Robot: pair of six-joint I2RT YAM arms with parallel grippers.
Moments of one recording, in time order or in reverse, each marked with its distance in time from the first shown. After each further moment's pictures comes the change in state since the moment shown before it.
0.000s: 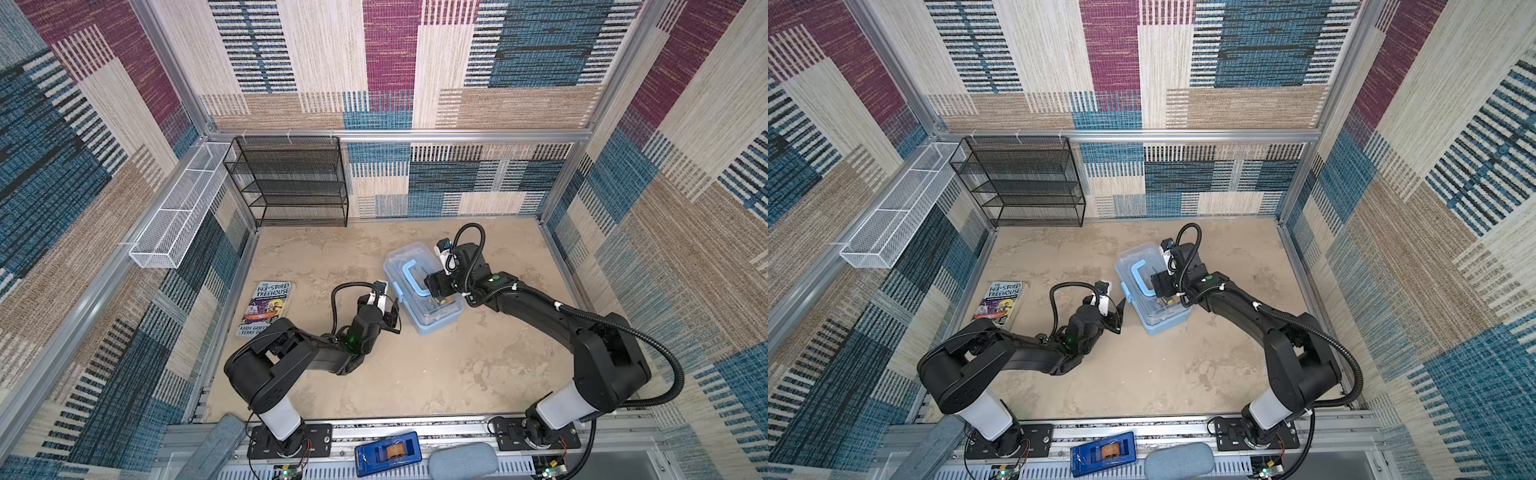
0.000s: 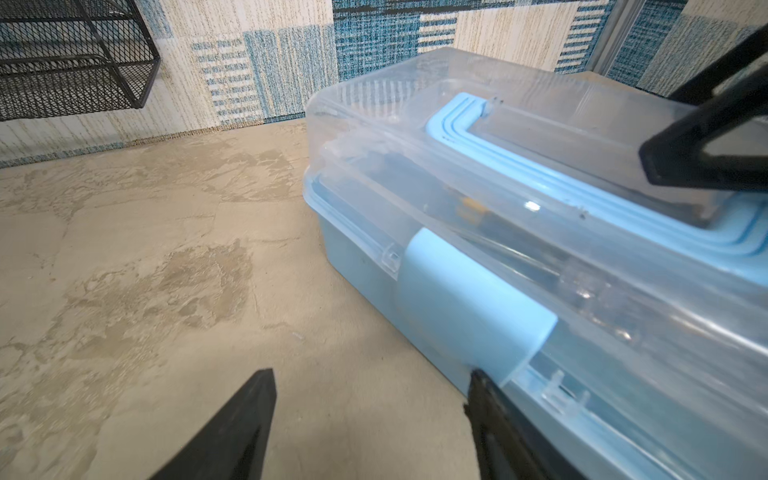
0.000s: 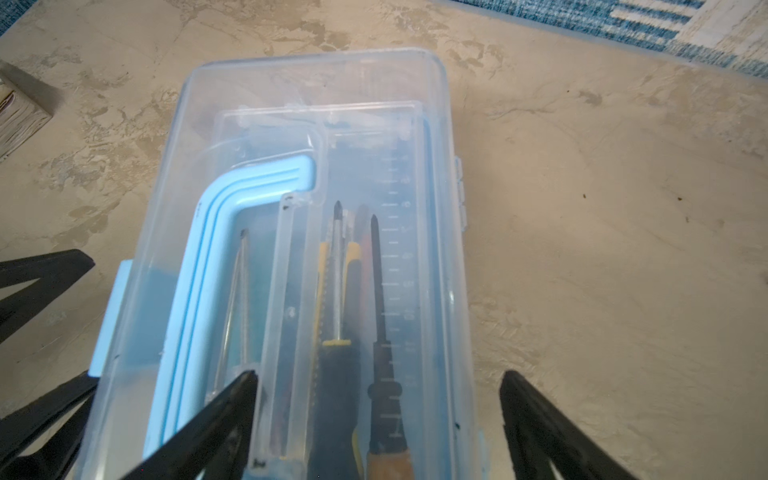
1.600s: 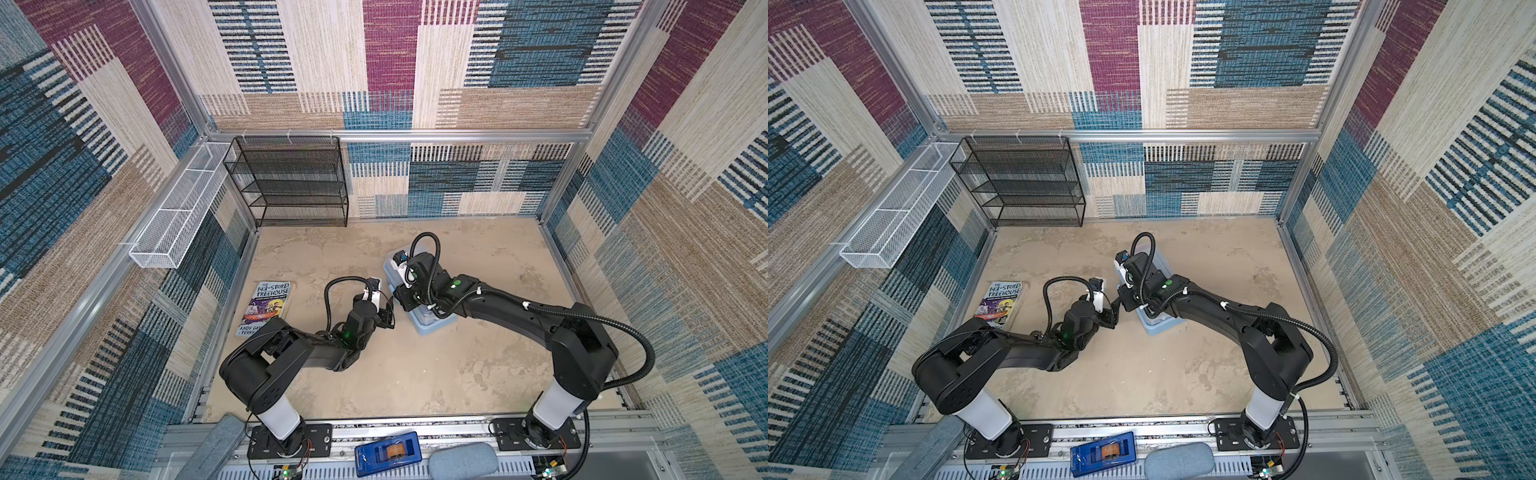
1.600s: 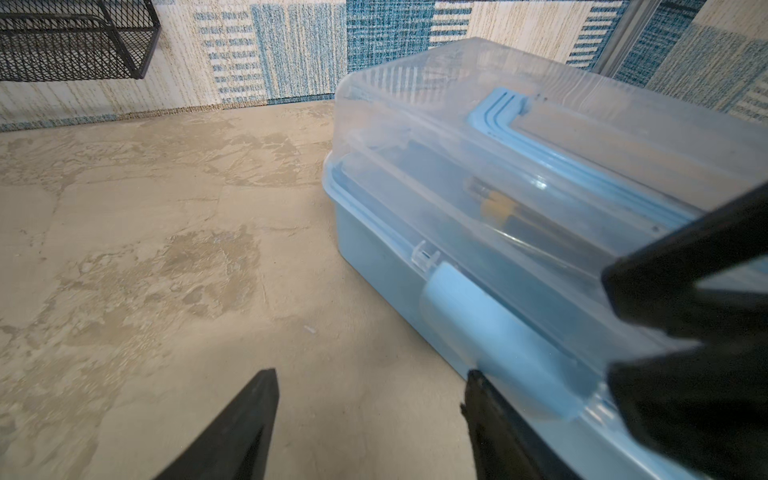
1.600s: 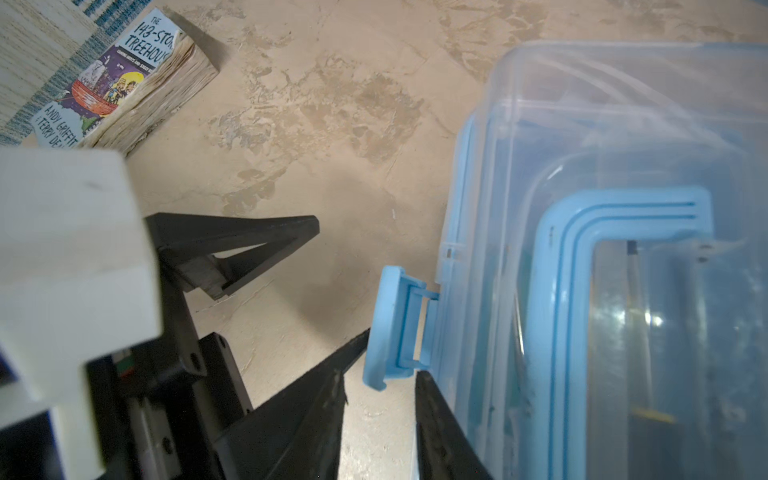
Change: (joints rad) left arm 0.059 -0.017 0.002 -0.045 0.069 -0.046; right arm 0.271 0.150 0.188 -0.093 -0.004 0.117
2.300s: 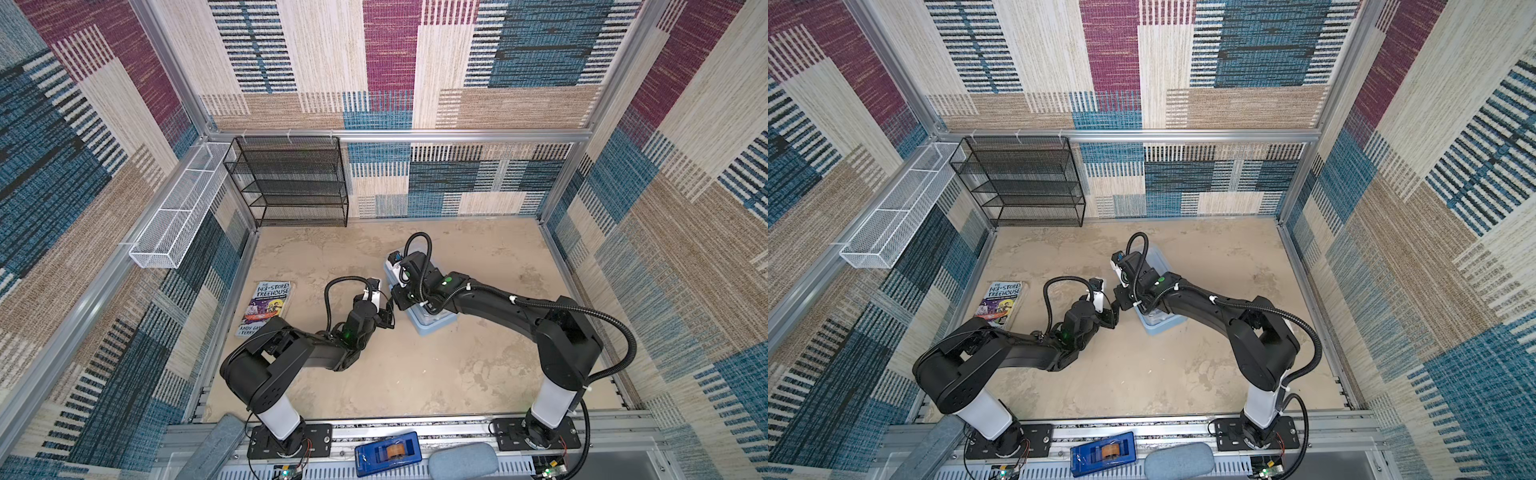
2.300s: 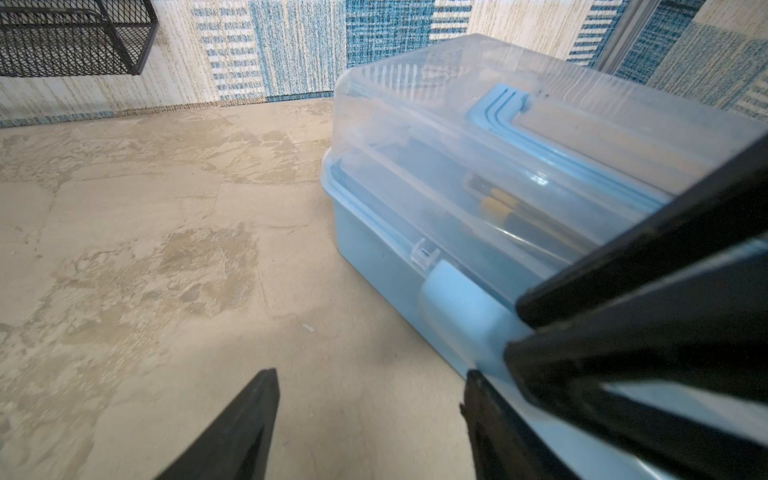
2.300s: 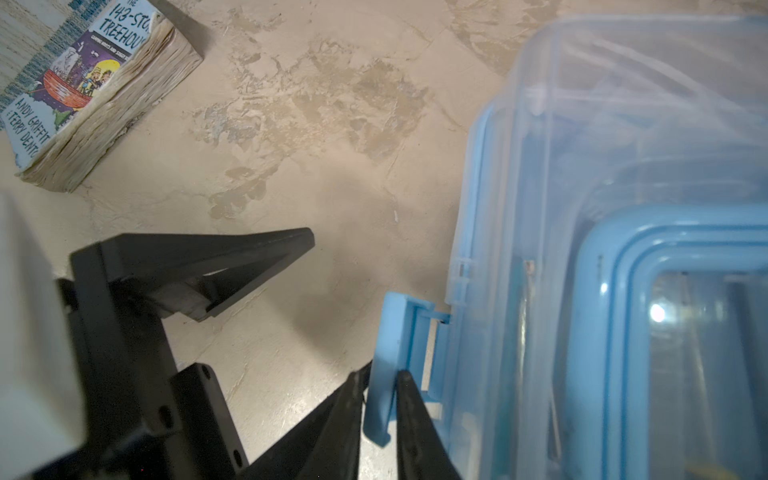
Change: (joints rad) left arm 0.001 0.002 0.000 -0.002 0.001 -0.004; right arm 0.005 0.078 0.056 -0.017 0.000 0.005
